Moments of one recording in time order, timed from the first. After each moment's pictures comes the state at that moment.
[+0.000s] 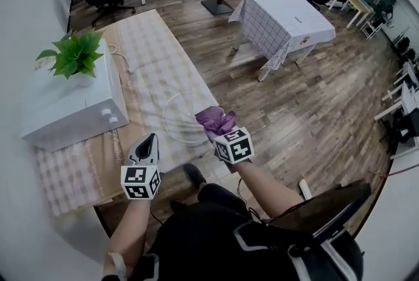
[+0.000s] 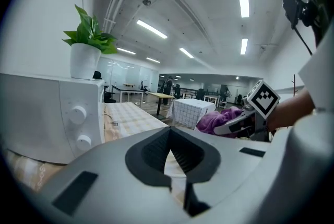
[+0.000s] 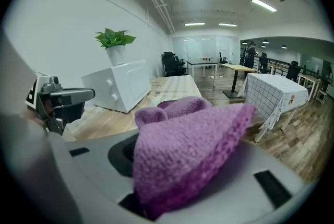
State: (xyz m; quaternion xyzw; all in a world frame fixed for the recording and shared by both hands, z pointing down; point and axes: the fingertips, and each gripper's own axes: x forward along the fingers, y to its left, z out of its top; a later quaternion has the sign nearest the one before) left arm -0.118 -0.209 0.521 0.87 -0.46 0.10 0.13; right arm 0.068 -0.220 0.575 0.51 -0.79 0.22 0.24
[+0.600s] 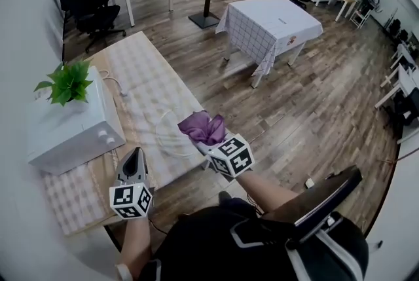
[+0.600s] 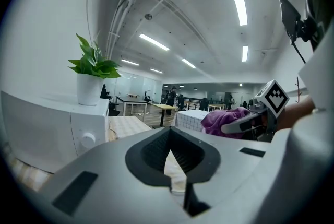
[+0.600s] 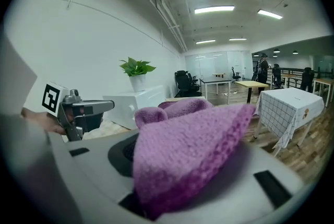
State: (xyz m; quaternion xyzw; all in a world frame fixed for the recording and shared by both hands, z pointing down) left arm -0.129 -0.193 0.452 0.87 -0.49 0.05 0.10; right arm 0.045 -0.198 0.479 0.46 -0.86 0.16 0.16
